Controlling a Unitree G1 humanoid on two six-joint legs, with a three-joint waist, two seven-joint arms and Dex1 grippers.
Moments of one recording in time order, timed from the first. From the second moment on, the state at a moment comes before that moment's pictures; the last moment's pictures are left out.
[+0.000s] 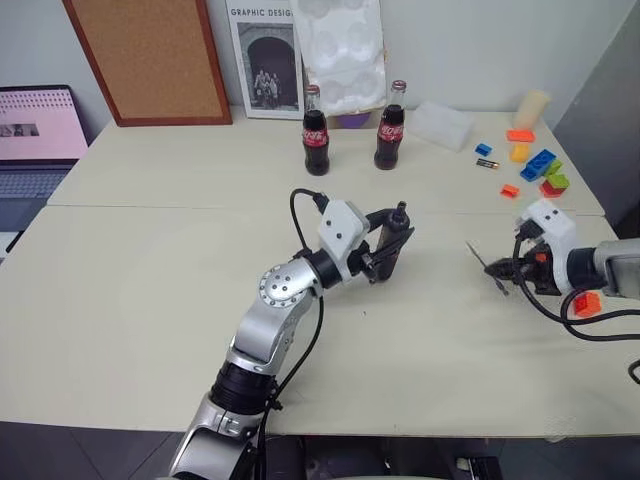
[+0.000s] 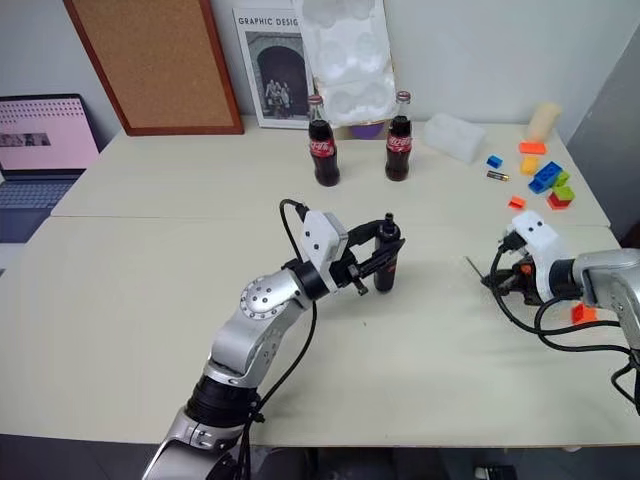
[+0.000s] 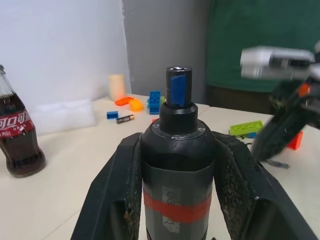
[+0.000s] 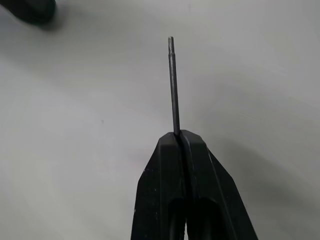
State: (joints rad) left arm -0.46 0.12 -0.24 -0.14 -0.23 0.25 -0.59; right arm -0.46 -0.94 -0.16 -0.30 0.55 1.26 0.82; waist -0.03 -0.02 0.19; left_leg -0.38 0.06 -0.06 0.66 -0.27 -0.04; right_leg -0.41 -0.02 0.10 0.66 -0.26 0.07
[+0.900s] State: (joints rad) left arm -0.52 0.21 -0.18 -0.11 -0.34 0.37 -0.71; right arm -0.48 -0.35 -0.37 -0.62 0.87 0.95 0.45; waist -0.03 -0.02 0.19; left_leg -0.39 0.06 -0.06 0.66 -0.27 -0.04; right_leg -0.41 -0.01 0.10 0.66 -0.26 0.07
